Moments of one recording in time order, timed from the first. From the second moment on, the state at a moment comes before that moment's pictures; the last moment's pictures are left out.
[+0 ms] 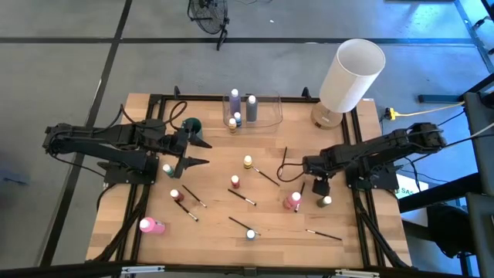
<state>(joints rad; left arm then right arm) -0.01 0.76 0.74 -0.26 0.05 -0.04 0.10 1.31 0.53 -0.74 -0.03 0.37</state>
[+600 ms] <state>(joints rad) -0.01 0.76 0.74 -0.26 0.07 -0.04 0.19 1.31 0.53 -0.73 0.03 0.34</state>
